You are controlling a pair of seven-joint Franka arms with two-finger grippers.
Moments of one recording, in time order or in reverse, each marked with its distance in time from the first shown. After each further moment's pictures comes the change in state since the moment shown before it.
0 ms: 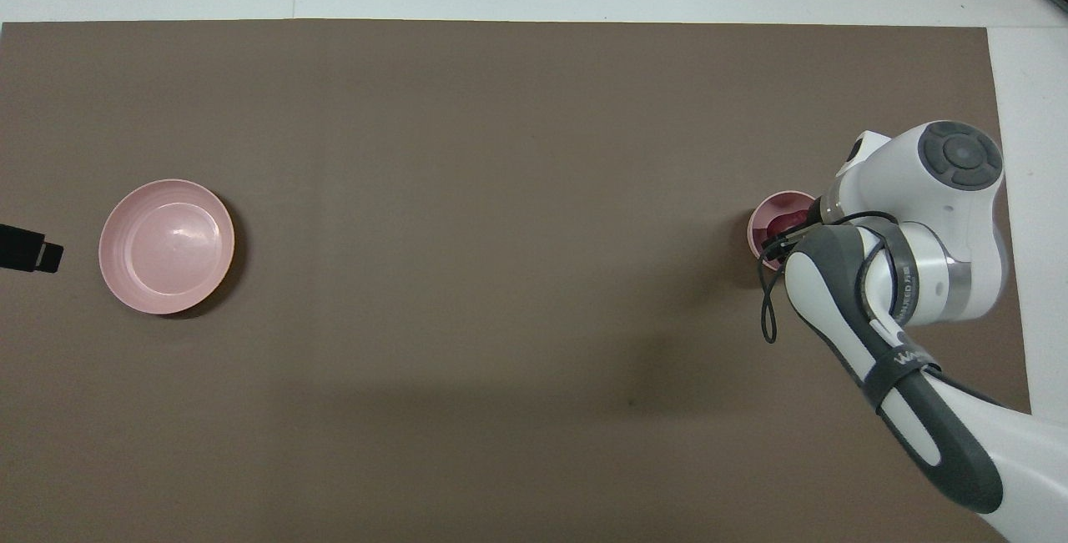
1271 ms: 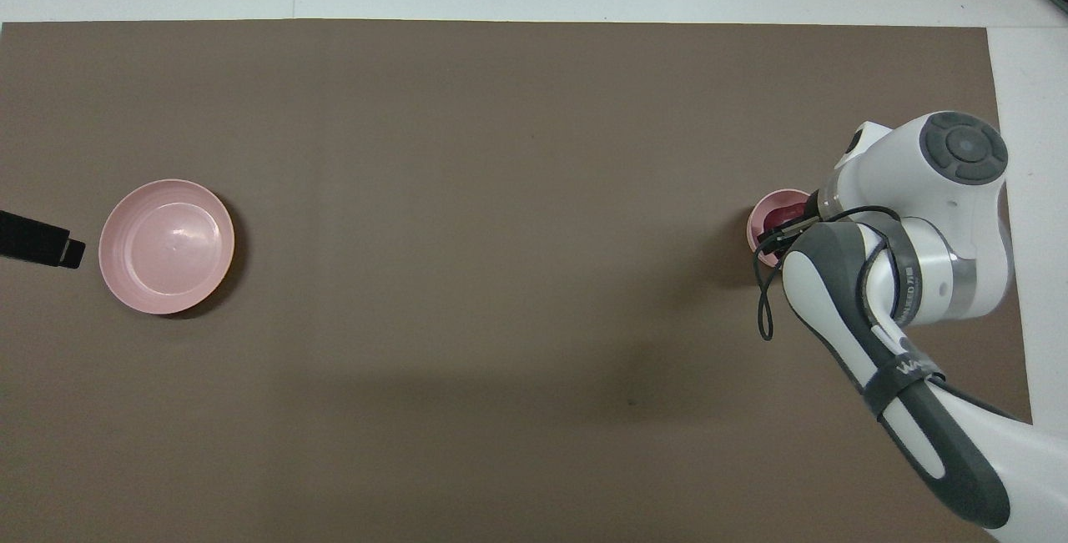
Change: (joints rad) left arm -0.004 0.024 -0.007 0.001 -0.004 0.001 0.009; right arm 0.022 -0.022 -0.004 0.027 0.000 -0.030 0.021
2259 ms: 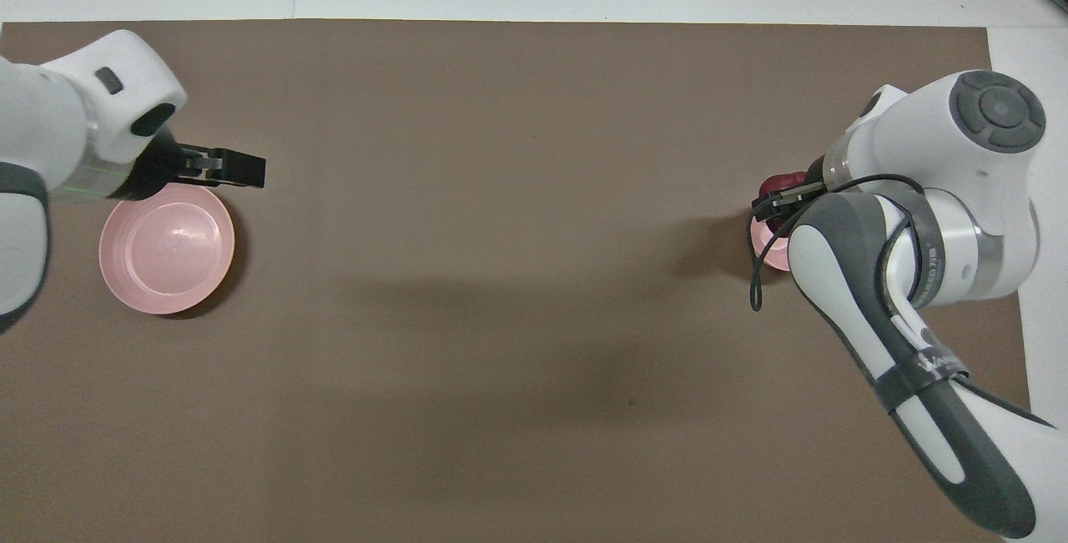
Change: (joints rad) left arm 0.079 0.028 -0.186 -0.294 -0.017 0.517 -0.173; right arm 0.021 0.000 0.000 0.118 0.042 -0.059 0.099
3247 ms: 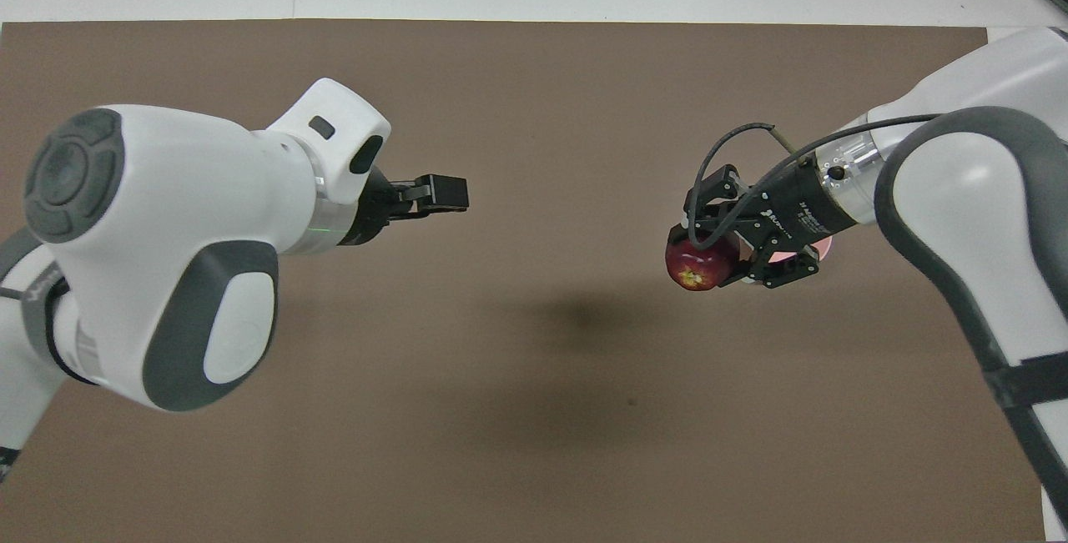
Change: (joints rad) left arm -0.157 0.009 -0.099 -0.146 -0.257 0.277 -0.345; right arm 0.014 -0.027 0.003 0.160 0.560 -0.482 0.616
